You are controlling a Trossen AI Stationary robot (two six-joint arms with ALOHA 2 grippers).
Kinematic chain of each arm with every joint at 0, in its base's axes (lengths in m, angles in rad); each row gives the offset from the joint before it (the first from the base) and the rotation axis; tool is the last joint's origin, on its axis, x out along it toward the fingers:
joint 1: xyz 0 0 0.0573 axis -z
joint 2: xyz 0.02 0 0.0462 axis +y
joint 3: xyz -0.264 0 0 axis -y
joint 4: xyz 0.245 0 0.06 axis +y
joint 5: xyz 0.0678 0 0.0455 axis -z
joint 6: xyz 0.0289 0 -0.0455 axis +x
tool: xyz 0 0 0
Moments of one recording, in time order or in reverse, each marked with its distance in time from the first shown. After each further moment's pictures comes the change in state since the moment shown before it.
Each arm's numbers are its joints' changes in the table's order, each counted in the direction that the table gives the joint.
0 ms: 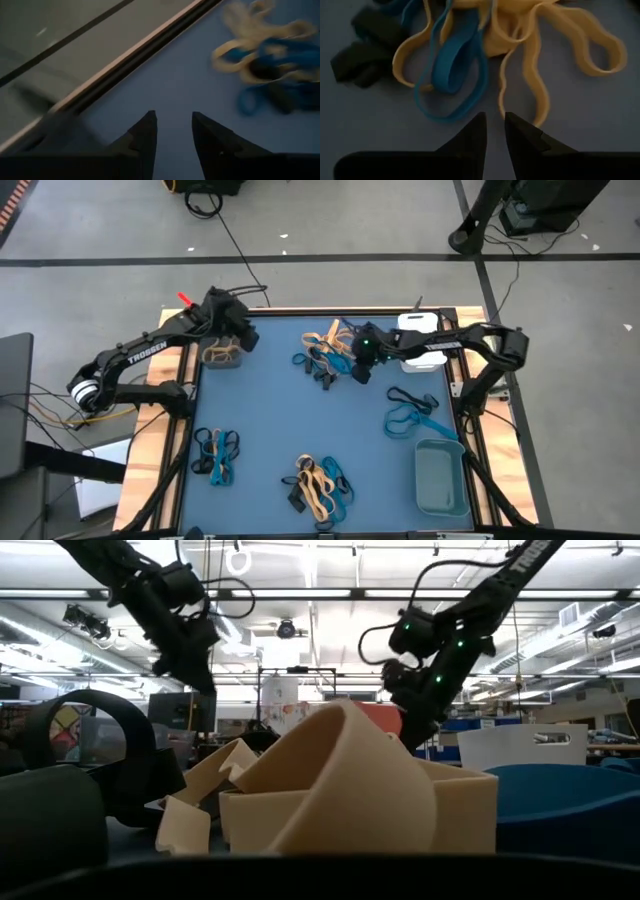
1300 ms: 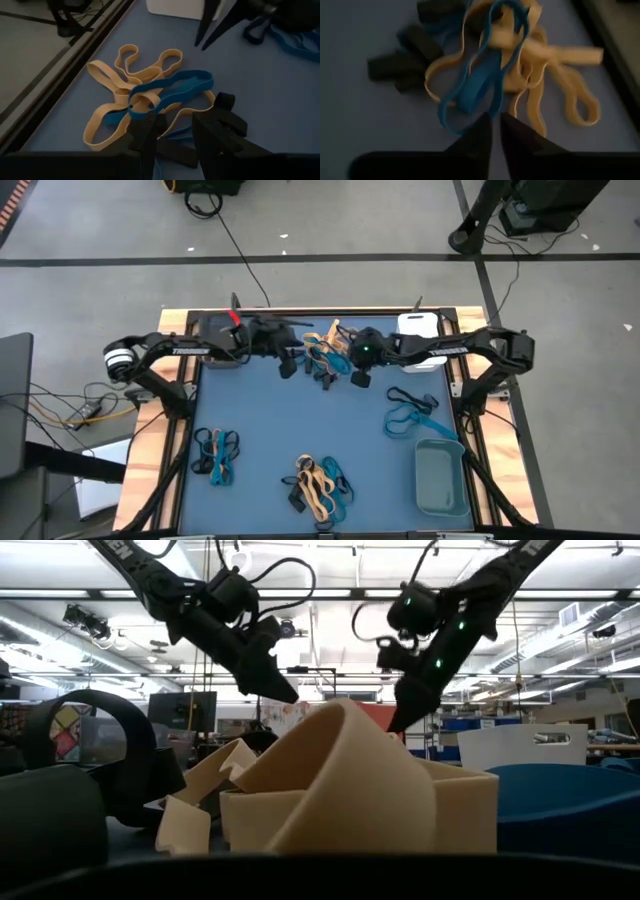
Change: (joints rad) left arm 0.364 0.370 0.000 -0.562 0.083 0.086; right arm -0.077 -0.050 0.010 -0.019 0.113 -0.183
